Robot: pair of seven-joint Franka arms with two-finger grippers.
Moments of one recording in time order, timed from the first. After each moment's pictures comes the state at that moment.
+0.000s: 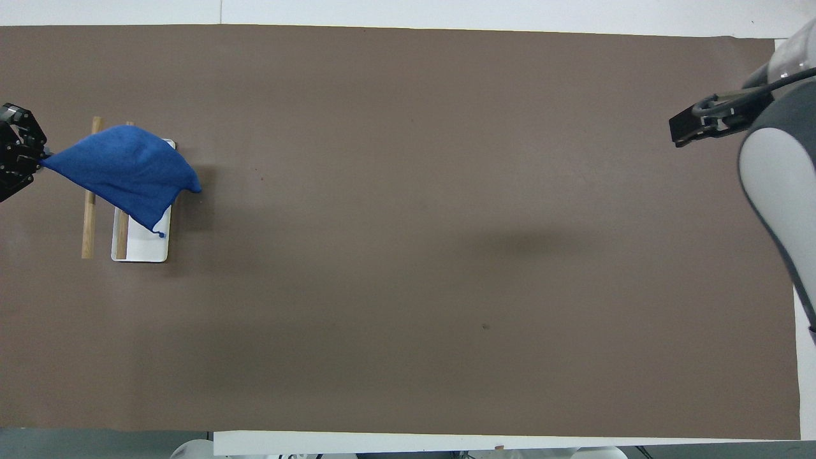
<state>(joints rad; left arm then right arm) 0.02 -0.06 0.00 -1.94 0.01 2.06 -1.10 -0.14 0.13 0.22 -1.43 -0.17 1.55 0.01</state>
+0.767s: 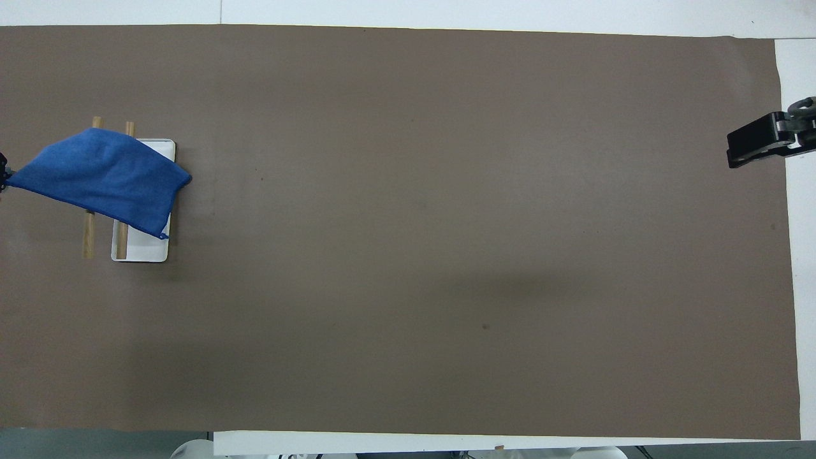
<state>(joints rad) 0.15 -0.12 0.00 -2.12 0.05 2.28 -1.07 -0.16 0.10 0.22 -1.30 -0.12 1.35 0.00</state>
